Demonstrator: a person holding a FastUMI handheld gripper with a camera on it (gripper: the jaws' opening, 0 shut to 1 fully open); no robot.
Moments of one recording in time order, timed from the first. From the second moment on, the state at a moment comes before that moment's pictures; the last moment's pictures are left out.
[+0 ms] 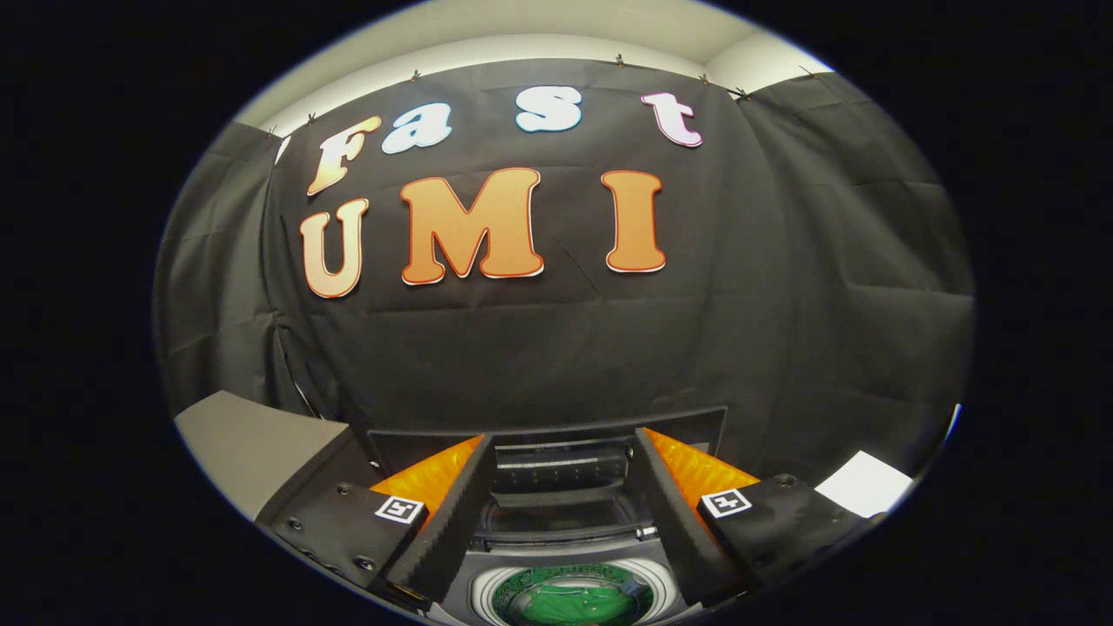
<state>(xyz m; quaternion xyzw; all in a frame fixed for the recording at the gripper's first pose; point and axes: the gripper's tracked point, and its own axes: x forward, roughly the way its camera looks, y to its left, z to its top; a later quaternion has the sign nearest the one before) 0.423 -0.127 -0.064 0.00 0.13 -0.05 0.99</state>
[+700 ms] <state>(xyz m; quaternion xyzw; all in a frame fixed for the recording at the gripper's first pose) 0.565 -0.142 -0.089 -0.01 0.15 -0.10 0.98</state>
